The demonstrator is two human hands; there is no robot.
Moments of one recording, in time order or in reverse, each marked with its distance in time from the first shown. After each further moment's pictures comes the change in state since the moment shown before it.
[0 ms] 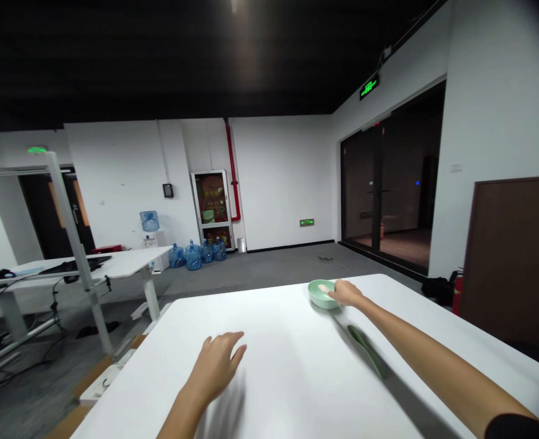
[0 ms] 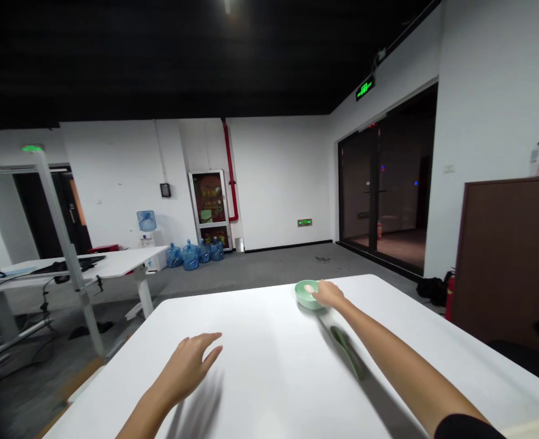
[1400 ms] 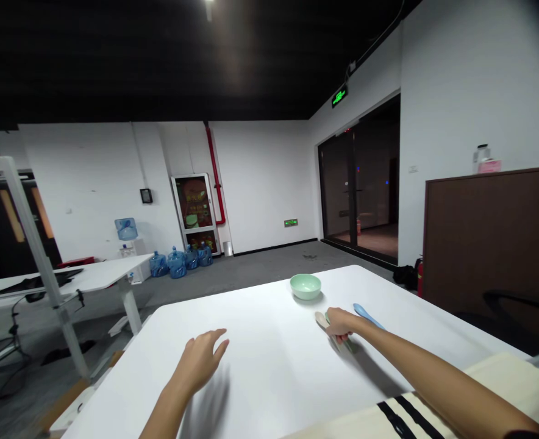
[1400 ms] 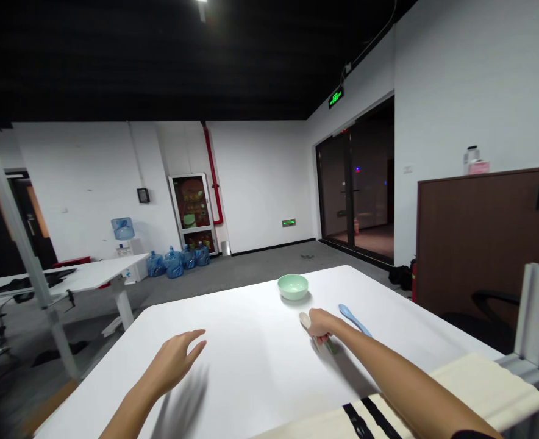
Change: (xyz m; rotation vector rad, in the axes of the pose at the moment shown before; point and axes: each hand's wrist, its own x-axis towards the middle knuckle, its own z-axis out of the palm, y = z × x) left_hand -0.002 0.002 0.000 0.037 -0.027 -0.013; right_hand -0.105 0.030 0.024 0.025 -0.481 -0.037
